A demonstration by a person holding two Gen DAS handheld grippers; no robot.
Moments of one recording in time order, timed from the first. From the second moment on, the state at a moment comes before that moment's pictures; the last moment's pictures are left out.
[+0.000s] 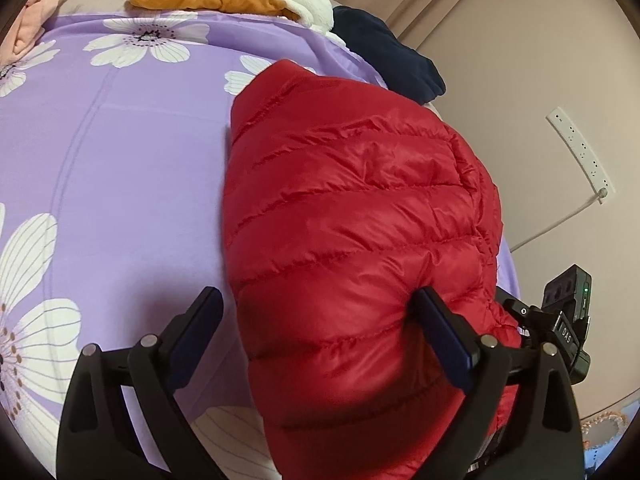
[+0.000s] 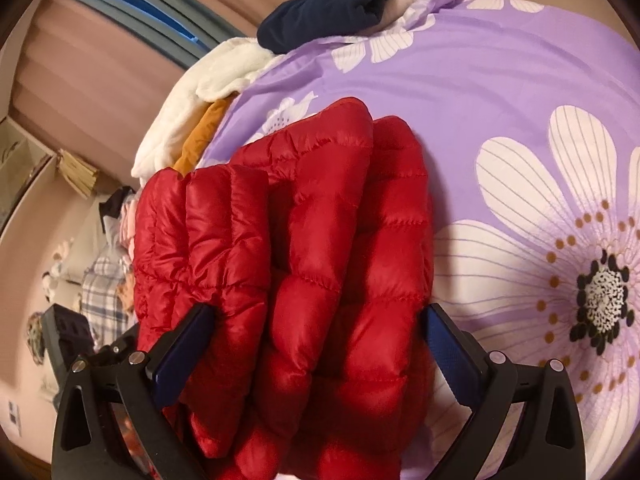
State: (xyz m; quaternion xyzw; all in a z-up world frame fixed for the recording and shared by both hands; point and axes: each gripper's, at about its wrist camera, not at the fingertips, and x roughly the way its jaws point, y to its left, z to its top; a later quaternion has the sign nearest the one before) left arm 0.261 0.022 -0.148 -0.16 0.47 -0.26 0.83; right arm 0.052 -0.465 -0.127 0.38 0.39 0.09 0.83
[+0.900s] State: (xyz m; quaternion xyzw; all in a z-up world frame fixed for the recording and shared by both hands) left arm 0.278 -0.002 -0.163 -0.16 0.48 -0.29 0.81; right arm 0.065 -0.467 -0.155 0.44 0.38 0.14 0.80
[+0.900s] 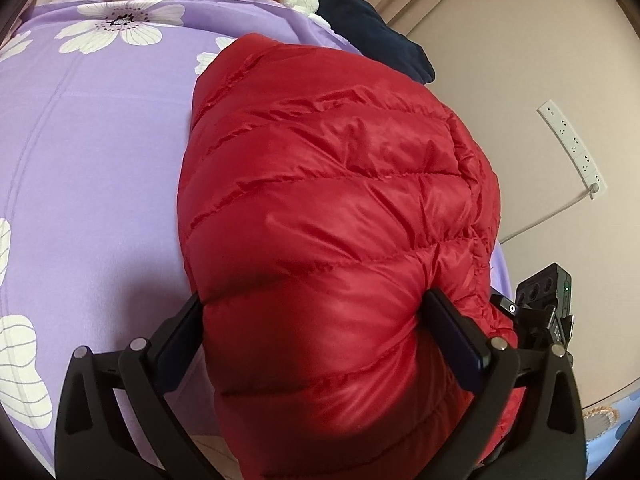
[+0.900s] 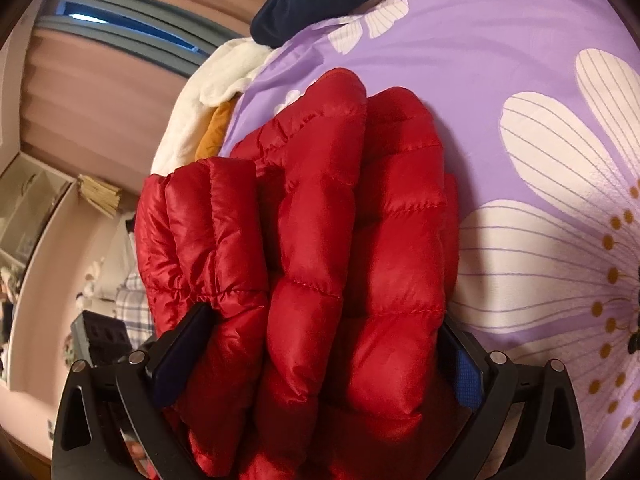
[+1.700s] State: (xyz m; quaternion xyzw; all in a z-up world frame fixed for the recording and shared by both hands) left arm 0.269 -0.005 -0.146 -0.09 0.44 -0.28 0.85; right arm 0.067 -0.442 -0.132 0.39 0.34 0.15 0.84
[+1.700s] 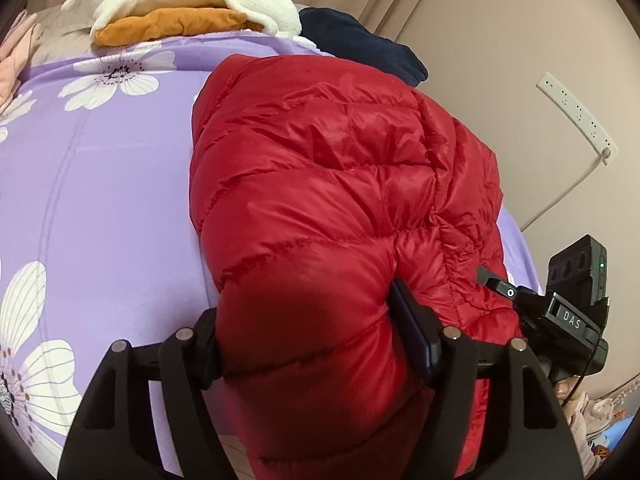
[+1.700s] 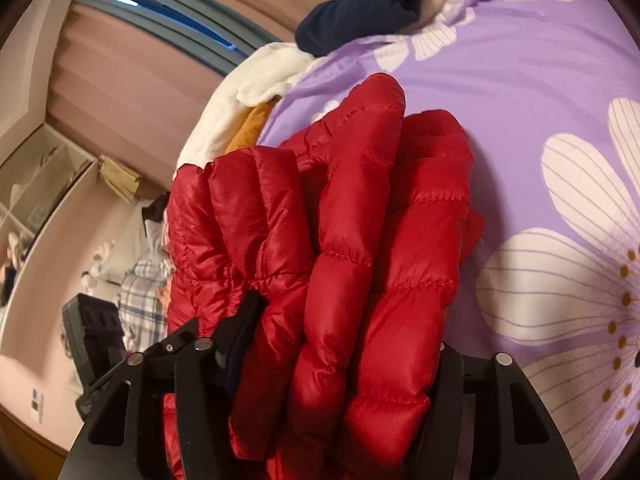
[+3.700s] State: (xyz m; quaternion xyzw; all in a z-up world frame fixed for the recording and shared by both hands) left arm 0.216 0.039 -0.099 -0.08 0.36 -0.27 0.89; right arm 0.050 -0.417 -0.083 0.26 0.24 0.21 0.91
